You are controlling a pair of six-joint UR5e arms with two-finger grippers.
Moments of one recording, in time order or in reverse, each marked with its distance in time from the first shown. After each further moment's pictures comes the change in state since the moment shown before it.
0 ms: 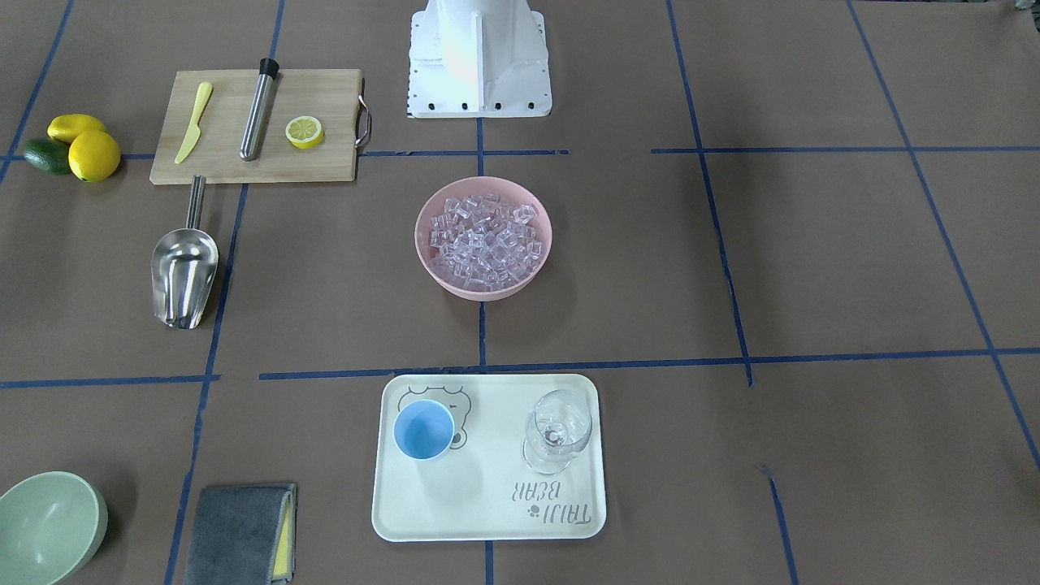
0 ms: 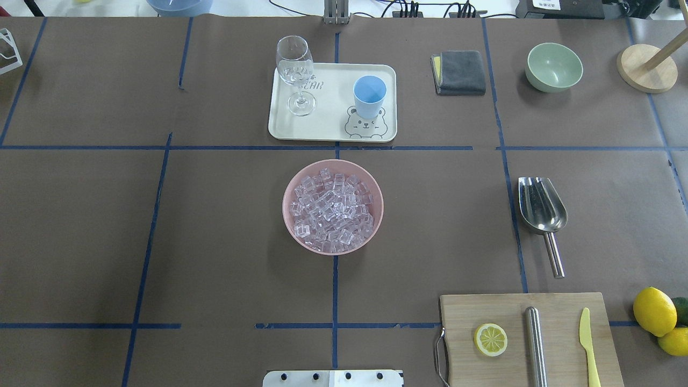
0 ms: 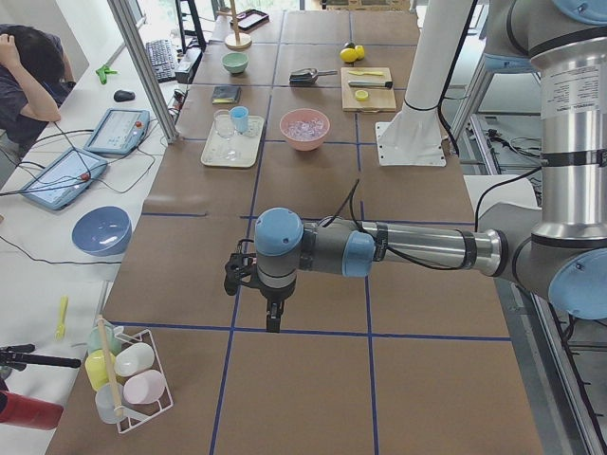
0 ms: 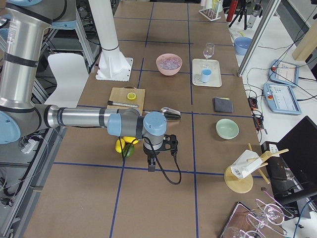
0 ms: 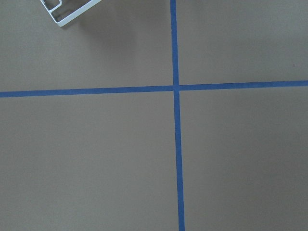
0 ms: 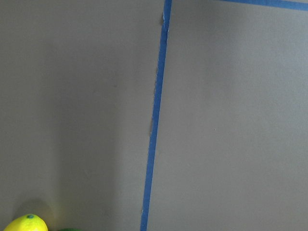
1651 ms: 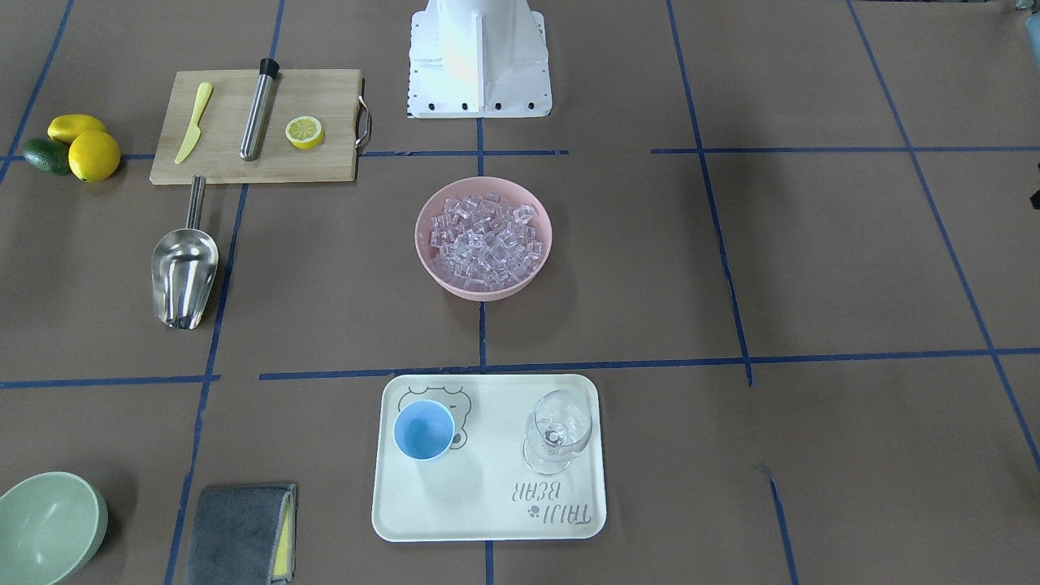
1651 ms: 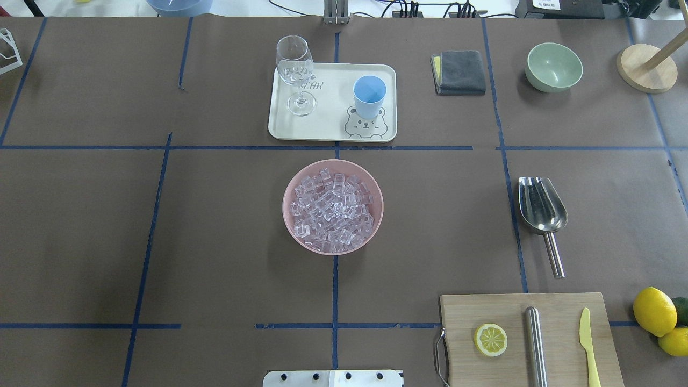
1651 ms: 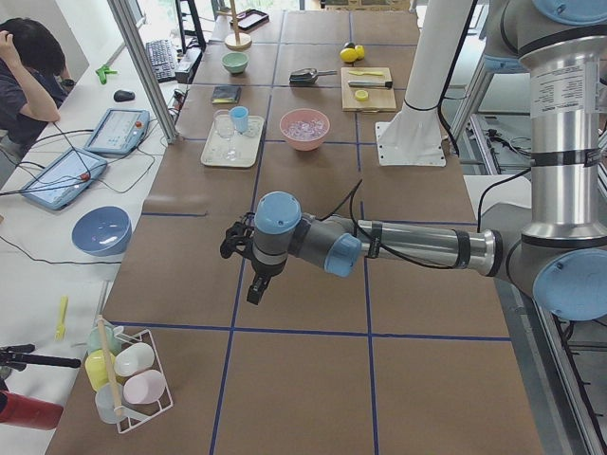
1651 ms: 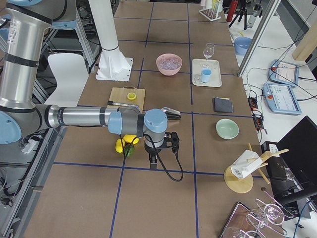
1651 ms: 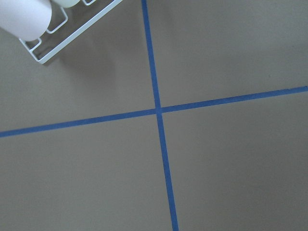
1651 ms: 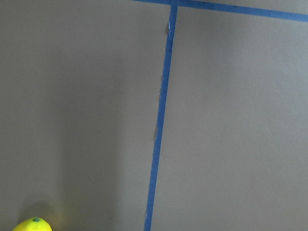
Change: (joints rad) left arm 0.171 -0.023 0.009 -0.289 0.001 0.011; right arm 0.000 0.006 0.014 0.002 0.001 0.005
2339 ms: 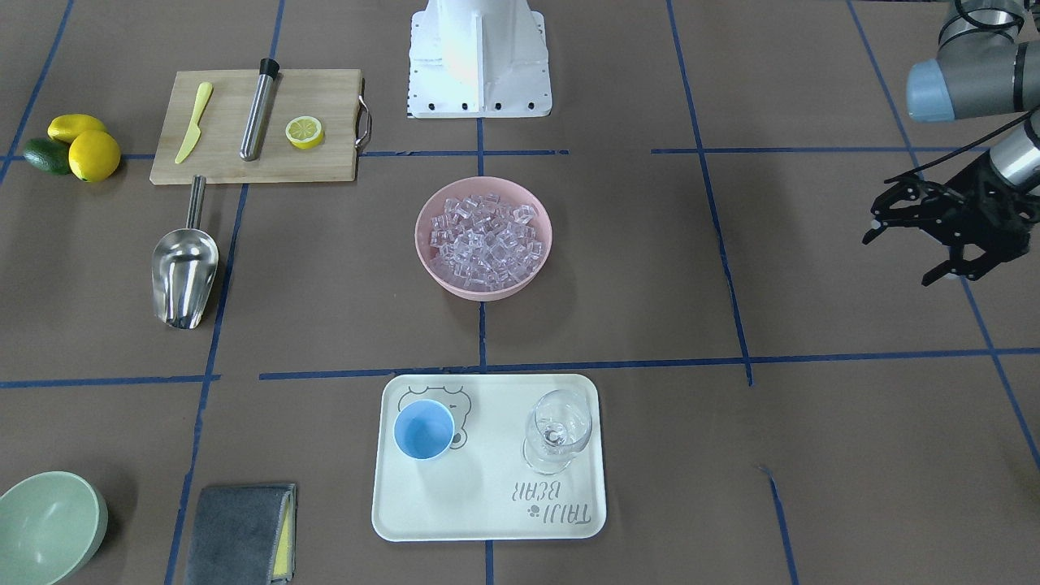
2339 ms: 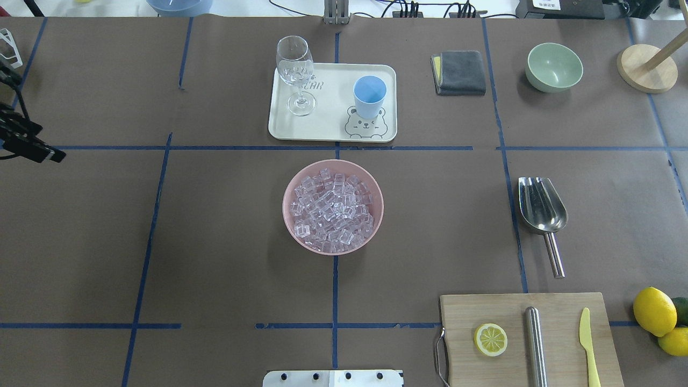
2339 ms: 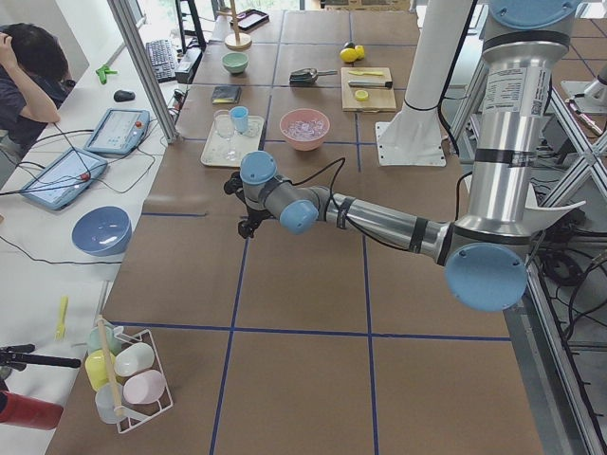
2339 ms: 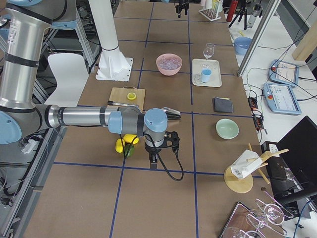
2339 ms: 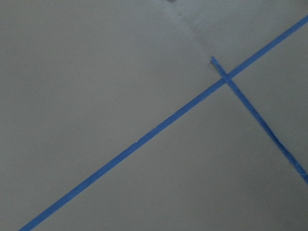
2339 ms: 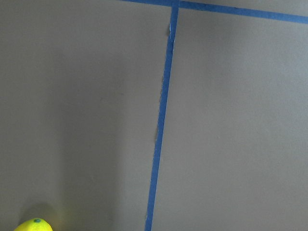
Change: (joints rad) left arm 0.283 -0.198 0.046 -0.124 -0.080 -0.002; right arm 0.000 0.001 0.004 0.000 0.000 0.001
